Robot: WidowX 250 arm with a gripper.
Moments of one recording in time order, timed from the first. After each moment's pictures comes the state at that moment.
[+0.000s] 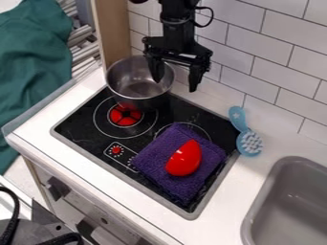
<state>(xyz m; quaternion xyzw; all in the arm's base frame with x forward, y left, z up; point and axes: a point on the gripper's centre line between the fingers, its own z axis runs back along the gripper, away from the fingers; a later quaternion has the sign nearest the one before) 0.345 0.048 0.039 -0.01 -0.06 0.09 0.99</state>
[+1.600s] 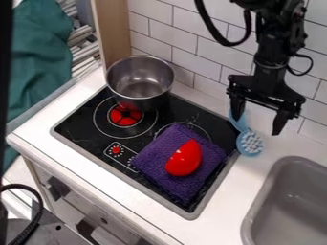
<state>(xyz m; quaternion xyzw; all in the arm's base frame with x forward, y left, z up) 0.361 -0.083 0.006 -0.04 -0.04 0.03 1.00</state>
